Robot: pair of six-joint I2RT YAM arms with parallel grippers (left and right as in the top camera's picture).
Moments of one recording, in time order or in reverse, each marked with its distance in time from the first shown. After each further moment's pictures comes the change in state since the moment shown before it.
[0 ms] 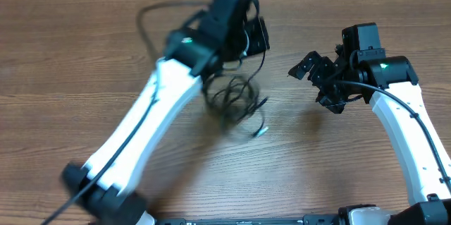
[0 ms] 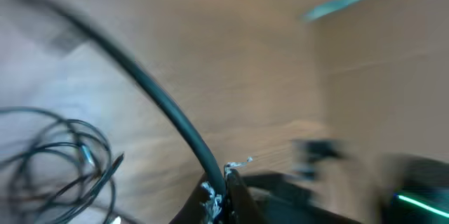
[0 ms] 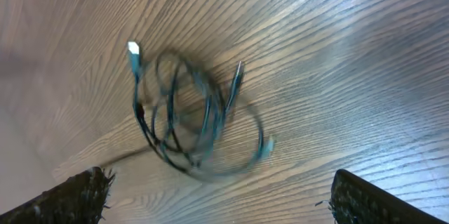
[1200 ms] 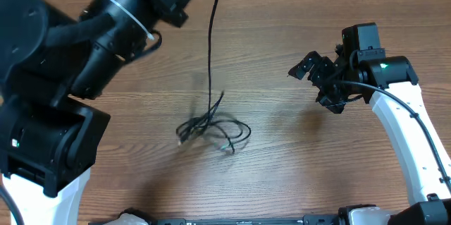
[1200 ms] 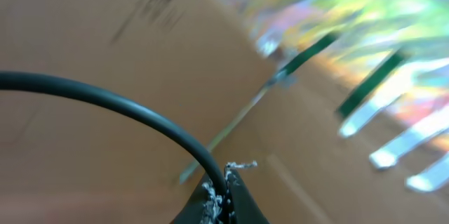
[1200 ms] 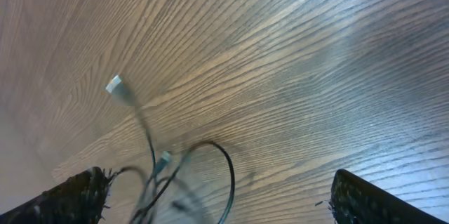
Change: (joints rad) left arm 0.144 -0.305 0.290 0.211 0.044 0.024; right arm 0.000 0.000 0.000 0.001 0.000 0.000
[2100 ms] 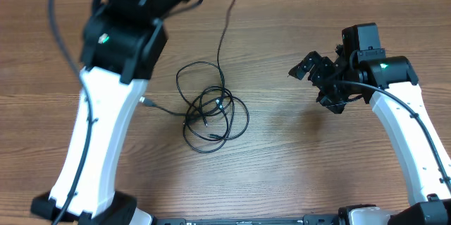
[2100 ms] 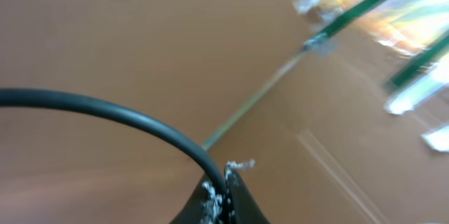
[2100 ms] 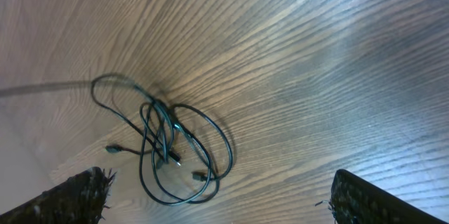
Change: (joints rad) left arm 0.037 0.273 -0.024 0.232 0.147 0.027; right arm 0.000 0.000 0.000 -0.001 0.007 0.000
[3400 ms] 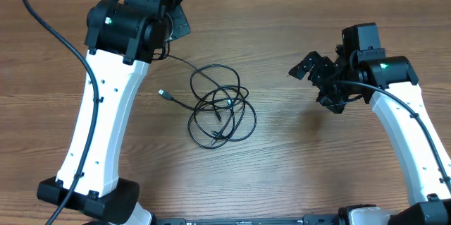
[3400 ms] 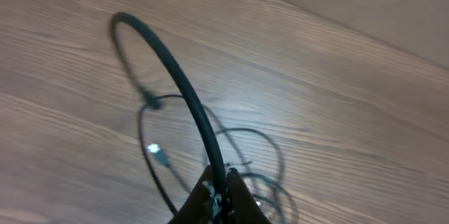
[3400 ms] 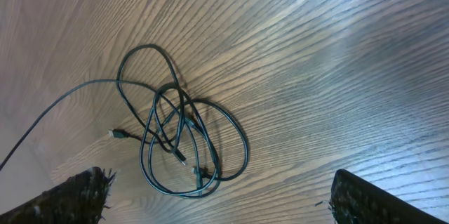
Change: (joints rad) left arm 0.059 0.072 0.015 -0.985 -0.681 0.104; right arm 0.000 0.000 0.000 0.000 0.000 0.000
